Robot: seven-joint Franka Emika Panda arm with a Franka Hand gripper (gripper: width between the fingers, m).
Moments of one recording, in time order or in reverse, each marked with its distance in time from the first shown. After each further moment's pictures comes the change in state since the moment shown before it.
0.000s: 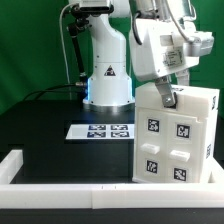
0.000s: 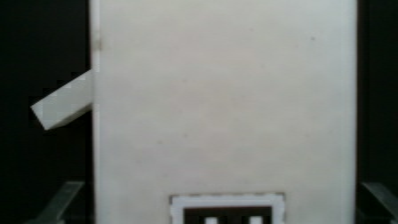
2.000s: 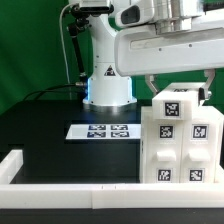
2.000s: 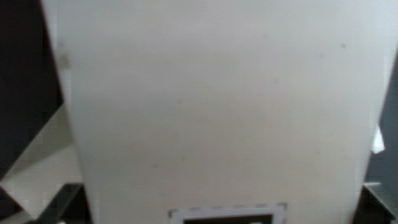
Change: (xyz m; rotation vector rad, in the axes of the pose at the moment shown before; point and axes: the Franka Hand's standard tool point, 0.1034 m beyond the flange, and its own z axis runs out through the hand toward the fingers) arm -0.010 -0.007 0.000 -0.076 0.105 -1.534
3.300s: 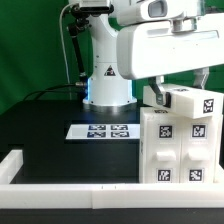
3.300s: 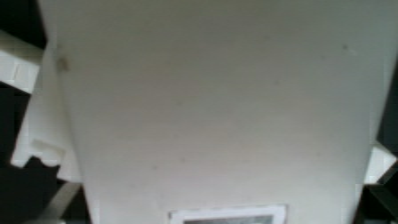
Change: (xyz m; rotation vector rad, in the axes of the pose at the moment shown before) arm -0.004 0.001 0.000 -0.005 -0.036 -1.013
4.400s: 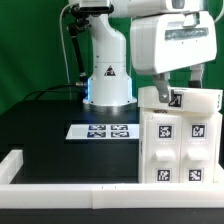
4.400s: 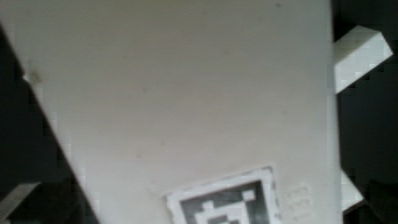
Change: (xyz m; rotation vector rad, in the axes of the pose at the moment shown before) arm 0.001 -0.001 -0.005 -0.004 -0.016 -0.425
